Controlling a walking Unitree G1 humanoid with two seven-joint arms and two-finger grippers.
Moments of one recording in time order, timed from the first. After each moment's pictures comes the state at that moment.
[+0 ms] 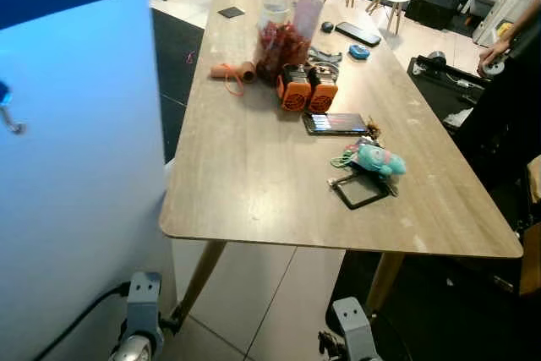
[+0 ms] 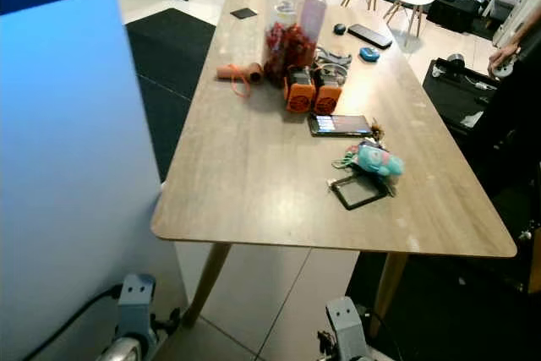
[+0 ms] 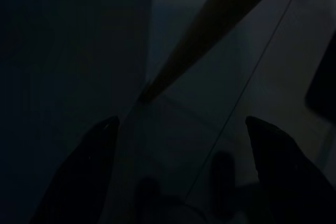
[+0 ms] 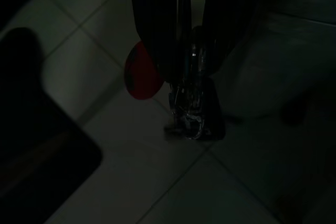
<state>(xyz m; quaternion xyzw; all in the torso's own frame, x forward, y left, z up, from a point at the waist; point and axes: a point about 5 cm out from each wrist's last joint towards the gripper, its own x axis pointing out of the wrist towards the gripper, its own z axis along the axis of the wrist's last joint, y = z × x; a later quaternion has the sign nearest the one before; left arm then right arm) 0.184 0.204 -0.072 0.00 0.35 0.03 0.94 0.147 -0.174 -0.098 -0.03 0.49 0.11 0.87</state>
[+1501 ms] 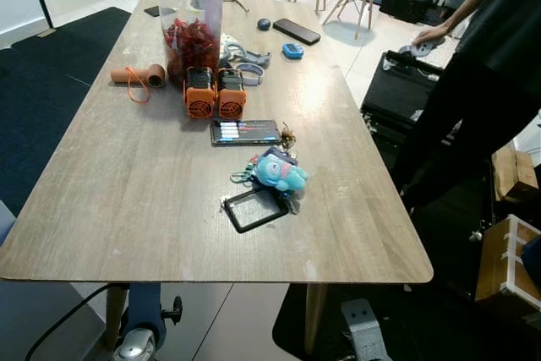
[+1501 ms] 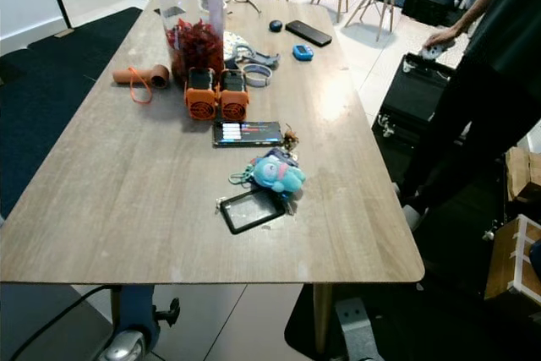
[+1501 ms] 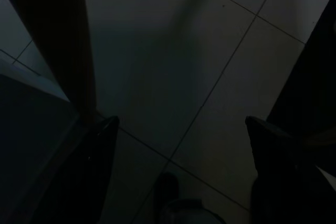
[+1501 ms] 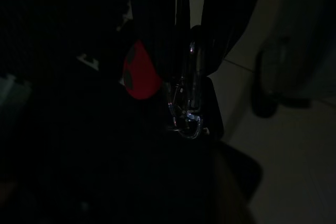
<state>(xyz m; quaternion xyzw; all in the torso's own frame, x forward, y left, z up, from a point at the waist) 0.188 0.206 -0.069 0.01 0.33 0.06 0.94 0.144 -0.190 -0.099 -0.11 0.49 -0.05 0.86</state>
